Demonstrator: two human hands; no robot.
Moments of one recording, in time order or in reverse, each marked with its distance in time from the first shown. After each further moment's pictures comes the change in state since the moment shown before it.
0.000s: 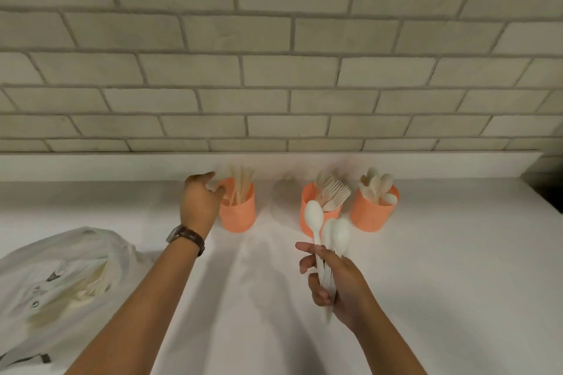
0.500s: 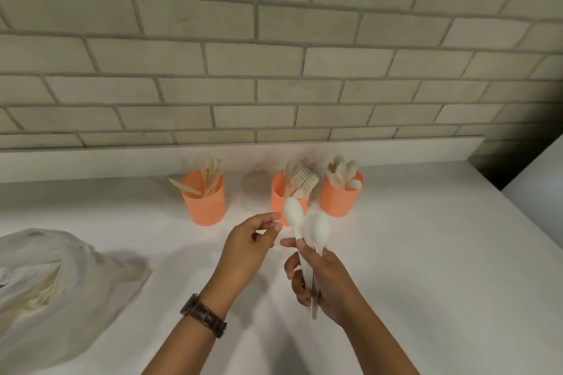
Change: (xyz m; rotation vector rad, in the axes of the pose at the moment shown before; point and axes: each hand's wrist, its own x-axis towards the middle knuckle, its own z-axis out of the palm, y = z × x) left_hand -0.136 0.041 0.042 -0.375 -0.527 0.039; right_hand -0.033 -0.003 -0.007 -0.113 0.046 -0.085
